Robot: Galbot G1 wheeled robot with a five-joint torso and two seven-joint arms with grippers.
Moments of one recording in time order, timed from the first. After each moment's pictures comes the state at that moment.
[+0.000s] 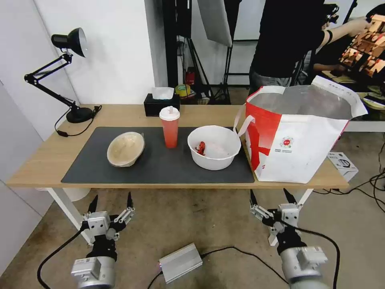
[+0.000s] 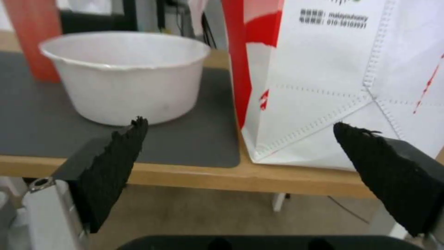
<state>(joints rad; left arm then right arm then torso) 1.83 -1.58 -0.57 -2.29 0.00 -0.04 -0.12 -1.67 1.46 0.51 2.30 0.00 -0.22 0.08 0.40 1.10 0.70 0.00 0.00</state>
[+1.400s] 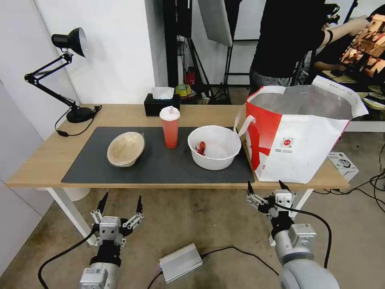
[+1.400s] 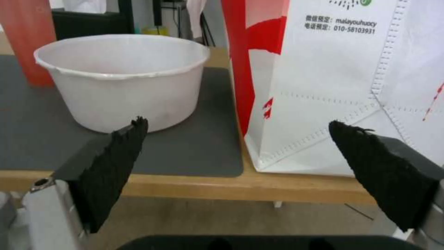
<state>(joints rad) 1.84 -1.57 -0.59 -2.26 0.15 -0.16 0.02 -1.64 1.44 0.48 2.31 0.02 -0.28 0.12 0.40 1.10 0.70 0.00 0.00</state>
